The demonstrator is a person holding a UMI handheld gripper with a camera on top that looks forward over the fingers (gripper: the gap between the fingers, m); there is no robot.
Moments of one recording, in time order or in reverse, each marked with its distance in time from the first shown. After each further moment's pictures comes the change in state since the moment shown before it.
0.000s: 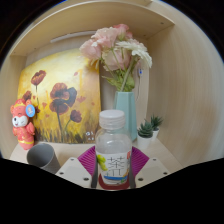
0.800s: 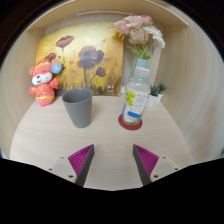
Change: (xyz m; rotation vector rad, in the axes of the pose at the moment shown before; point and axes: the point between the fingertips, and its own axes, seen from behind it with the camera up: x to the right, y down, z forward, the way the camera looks) arm -0.050 0.121 -0.143 -0.360 -0.033 -0.116
